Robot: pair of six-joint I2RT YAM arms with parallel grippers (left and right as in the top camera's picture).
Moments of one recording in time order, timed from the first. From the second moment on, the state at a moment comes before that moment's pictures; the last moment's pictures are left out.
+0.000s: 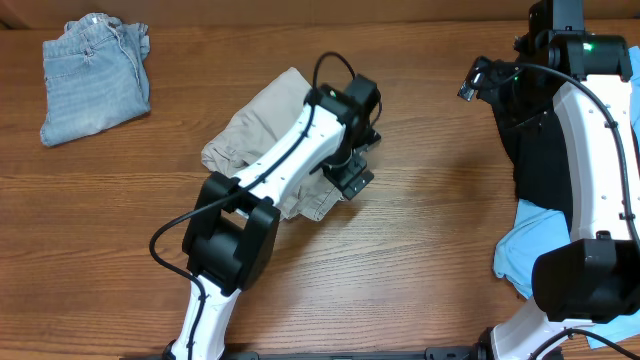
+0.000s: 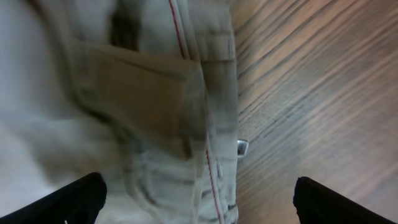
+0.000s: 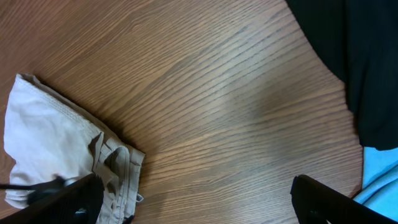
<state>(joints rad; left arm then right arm) -0.60 2.21 1.86 -1.17 0.02 0.19 -0.05 1.84 1.90 -1.31 -0.16 0.43</state>
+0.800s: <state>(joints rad) -0.61 2.17 1.61 -0.91 -0.20 0.04 -0.05 1.84 1.90 -1.31 -0.16 0.42</state>
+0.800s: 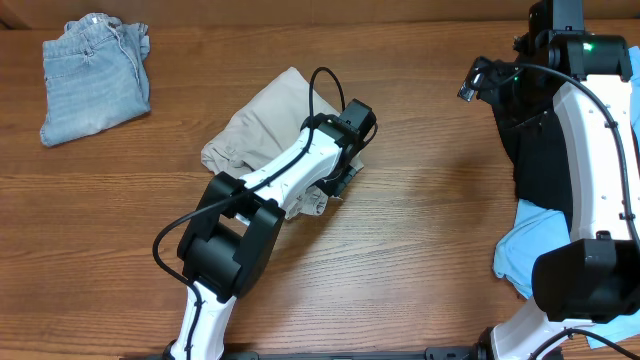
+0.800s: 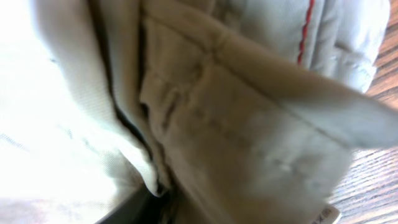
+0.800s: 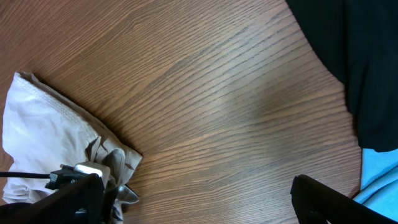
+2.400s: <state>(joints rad) -0.02 2.20 2.69 -1.38 -0.52 0.08 -0.05 1.84 1.90 -1.31 -0.16 0.41</state>
